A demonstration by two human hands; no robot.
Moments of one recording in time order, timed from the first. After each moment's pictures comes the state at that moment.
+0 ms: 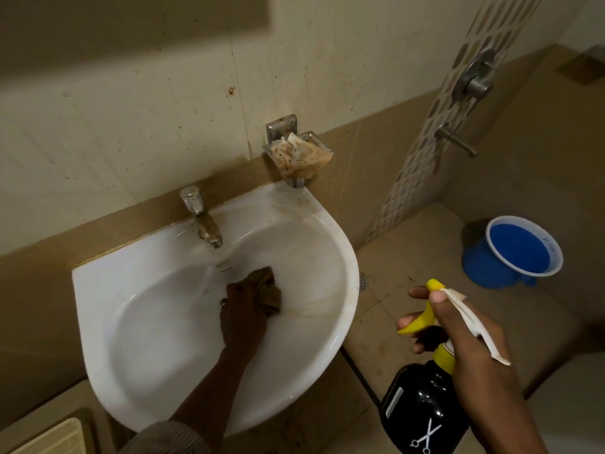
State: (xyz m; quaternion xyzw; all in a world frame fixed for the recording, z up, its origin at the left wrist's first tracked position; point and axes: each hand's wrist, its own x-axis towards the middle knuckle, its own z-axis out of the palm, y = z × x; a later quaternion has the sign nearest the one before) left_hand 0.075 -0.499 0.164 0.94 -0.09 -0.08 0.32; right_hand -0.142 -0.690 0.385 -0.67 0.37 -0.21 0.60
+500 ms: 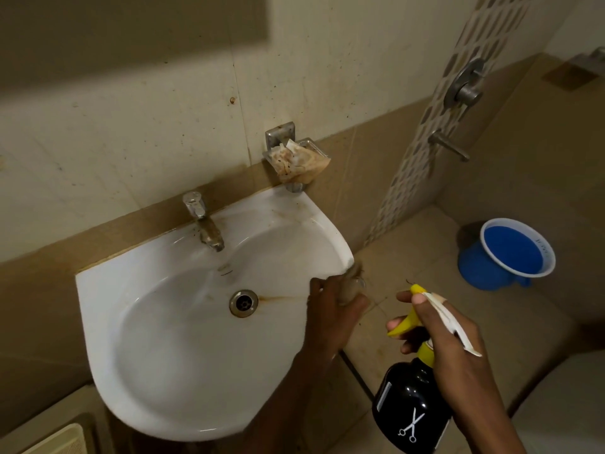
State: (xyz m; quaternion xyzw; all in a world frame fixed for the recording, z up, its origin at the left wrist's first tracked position) left_hand -0.006 -0.601 0.261 0.81 -0.16 -0.24 0.51; right_hand -0.140 -0.681 0.381 -0.69 0.39 -0.19 0.59
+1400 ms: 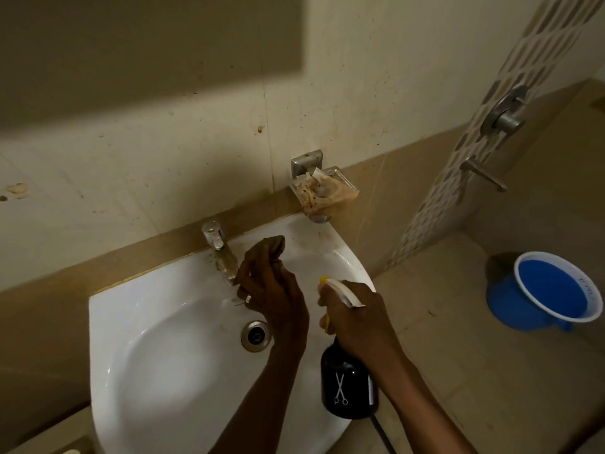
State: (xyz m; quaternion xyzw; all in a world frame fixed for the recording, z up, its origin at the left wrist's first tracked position) left_hand 0.109 -0.592 0.252 0.86 0.05 0.18 0.48; right_hand 0.015 -0.659 0.346 -0.78 0.31 -0.06 0.54
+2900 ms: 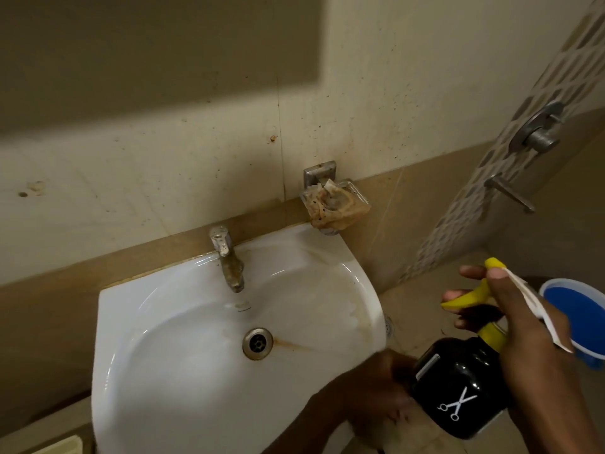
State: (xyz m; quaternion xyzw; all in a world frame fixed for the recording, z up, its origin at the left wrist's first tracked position) left_hand 0.023 -0.627 0.300 0.62 -0.34 -0.48 0.51; right_hand -0.042 -0.755 0.429 -0.66 0.37 -0.24 0.61
